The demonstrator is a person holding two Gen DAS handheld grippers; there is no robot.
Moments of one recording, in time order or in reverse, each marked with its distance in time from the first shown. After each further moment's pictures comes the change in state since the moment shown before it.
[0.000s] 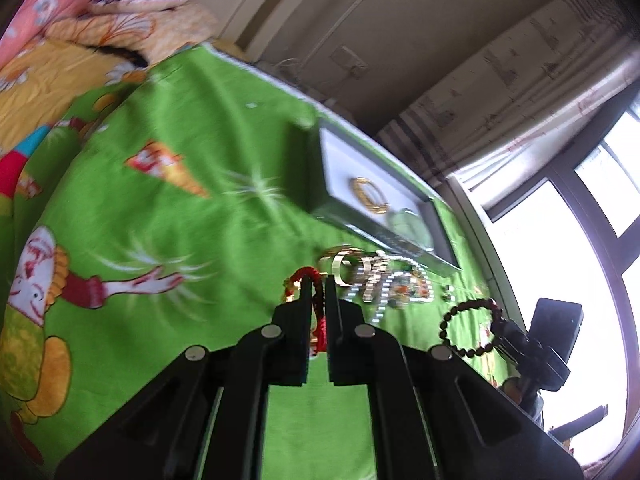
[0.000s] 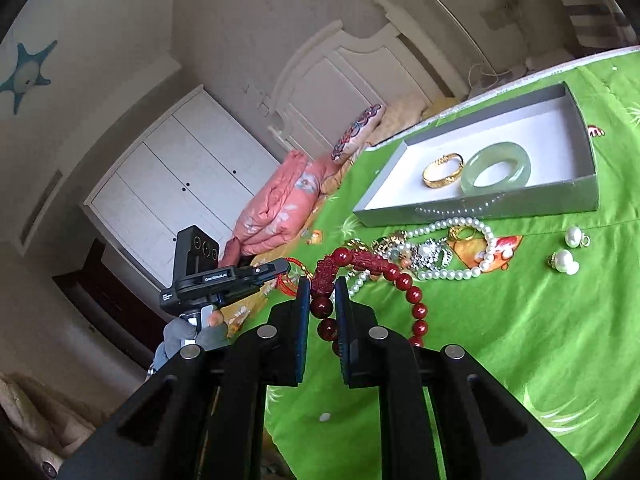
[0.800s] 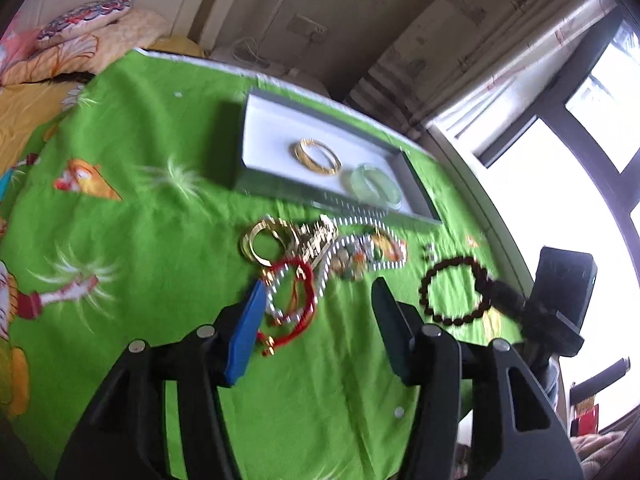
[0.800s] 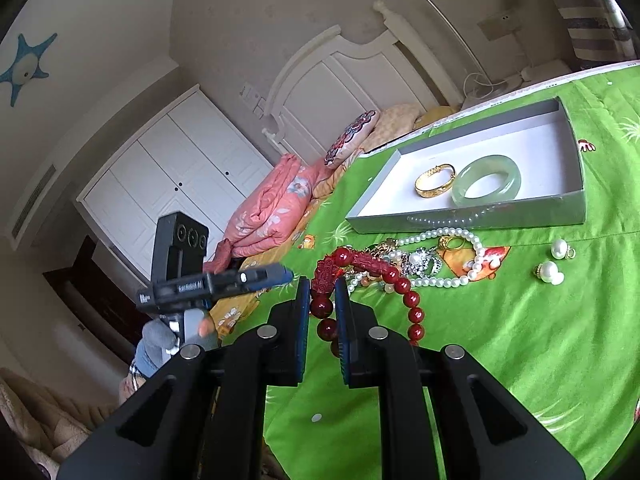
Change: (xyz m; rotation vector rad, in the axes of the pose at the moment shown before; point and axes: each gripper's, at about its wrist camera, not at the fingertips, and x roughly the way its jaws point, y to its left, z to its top) left arm 0.036 -0.062 -0.011 0.171 0.124 0.026; right arm -0.009 0.001 0.002 -0.021 -0.007 -0.039
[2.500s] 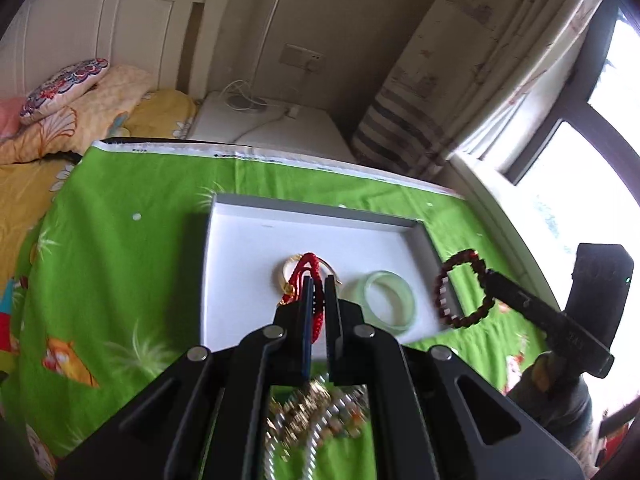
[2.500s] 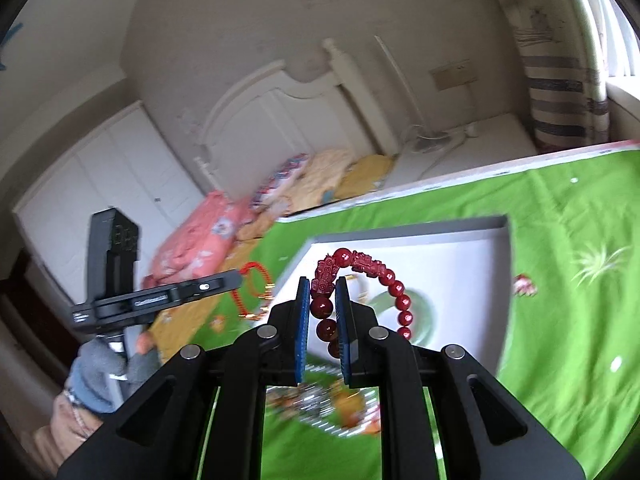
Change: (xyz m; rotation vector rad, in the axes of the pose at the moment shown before) left arm 0.056 -0.040 0.131 0.103 -0.073 0.144; right arm 0.017 -0.043 0.111 -0.035 -0.093 -0.301
